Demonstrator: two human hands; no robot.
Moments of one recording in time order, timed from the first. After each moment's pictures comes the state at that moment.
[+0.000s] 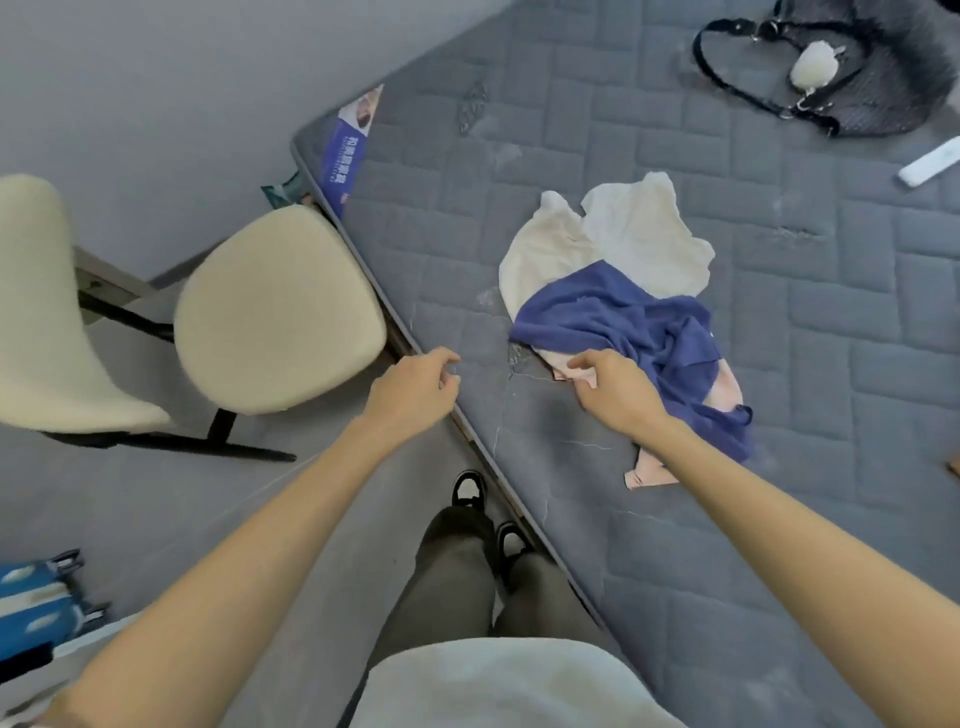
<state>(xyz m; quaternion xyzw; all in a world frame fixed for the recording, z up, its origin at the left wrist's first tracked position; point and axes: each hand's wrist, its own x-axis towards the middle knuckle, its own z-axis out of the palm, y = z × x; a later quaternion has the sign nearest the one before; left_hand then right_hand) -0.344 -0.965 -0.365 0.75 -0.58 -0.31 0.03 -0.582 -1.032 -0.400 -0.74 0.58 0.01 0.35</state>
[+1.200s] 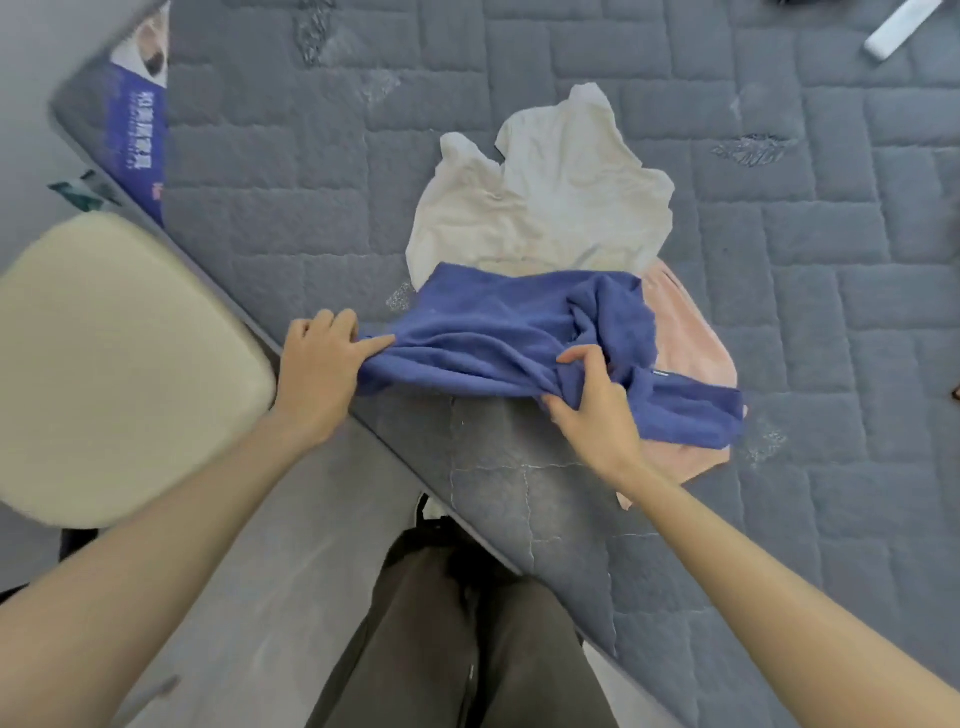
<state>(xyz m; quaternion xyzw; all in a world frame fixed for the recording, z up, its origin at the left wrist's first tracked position) -0.304 -1.104 -0.535 0.61 -0.78 -0.10 -0.08 -0.597 -1.061 -0.537 -0.58 0.68 -0.18 0.41</state>
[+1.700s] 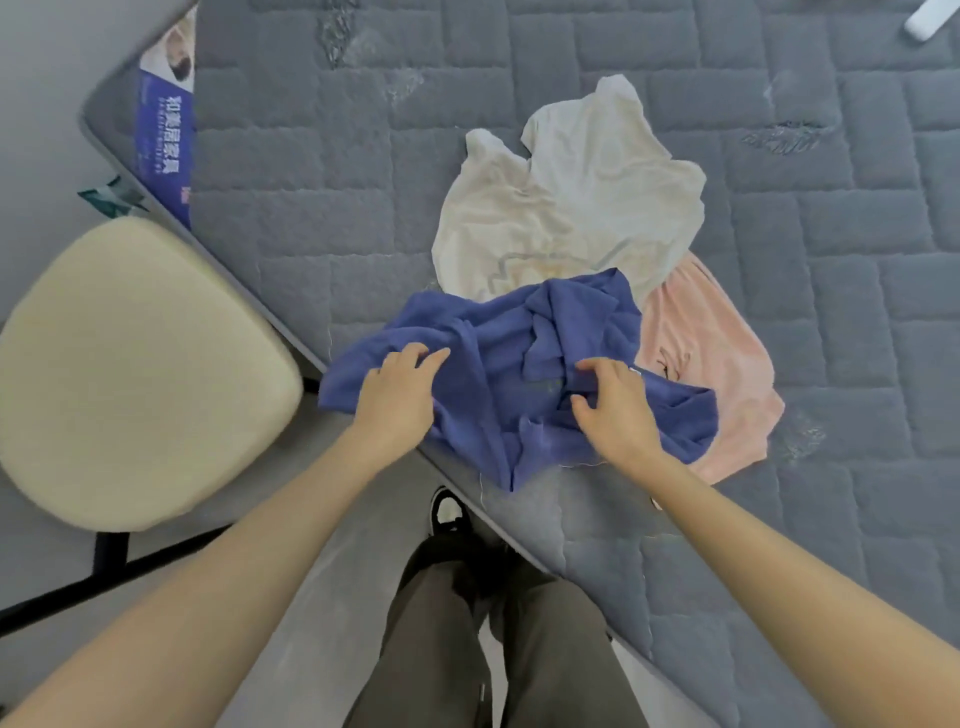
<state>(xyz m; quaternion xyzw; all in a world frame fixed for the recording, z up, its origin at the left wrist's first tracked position) -0.331 -1.083 -0.556 0.64 -0.71 -0.26 -0.12 -0.582 -1.066 -0.566 -0.59 0.72 -0.09 0.35</state>
